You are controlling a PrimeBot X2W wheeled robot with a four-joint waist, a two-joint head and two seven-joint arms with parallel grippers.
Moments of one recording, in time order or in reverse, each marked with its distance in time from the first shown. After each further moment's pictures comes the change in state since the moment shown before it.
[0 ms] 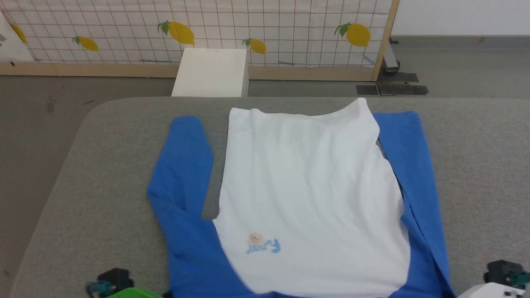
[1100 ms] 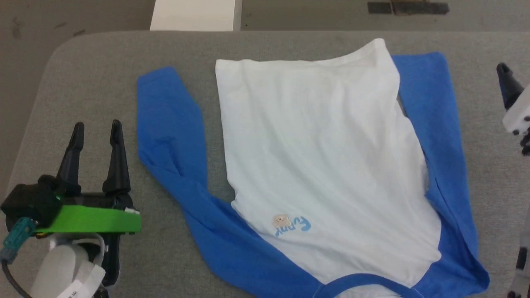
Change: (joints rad) left arm -0.252 0.087 0.110 -0.316 0.239 -0.168 -0.577; right arm -0.757 -0.100 -0.082 -0.023 -0.105 -0.018 0.108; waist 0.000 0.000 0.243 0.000
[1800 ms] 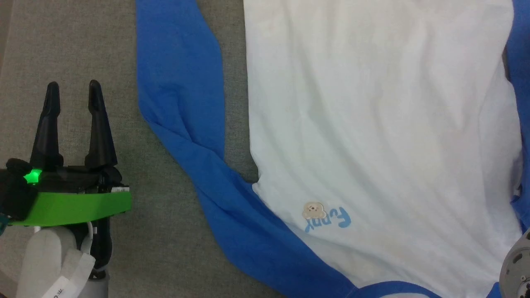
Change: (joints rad) left arm -0.077 -0.101 0.121 -0.108 0.082 -0.106 -0.003; right arm -0.308 -0.041 -0.078 0.200 -0.333 0.000 0.122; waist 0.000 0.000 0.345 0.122
